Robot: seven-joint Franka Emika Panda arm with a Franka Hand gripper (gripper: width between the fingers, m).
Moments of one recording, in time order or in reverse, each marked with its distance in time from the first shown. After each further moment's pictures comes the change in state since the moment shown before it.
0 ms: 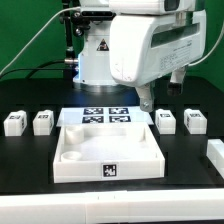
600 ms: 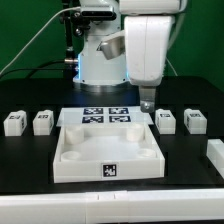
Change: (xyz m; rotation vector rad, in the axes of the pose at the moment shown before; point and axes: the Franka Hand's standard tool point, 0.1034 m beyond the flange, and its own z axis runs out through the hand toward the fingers) arm -0.023 0.000 0.006 -0.065 0.033 -0.465
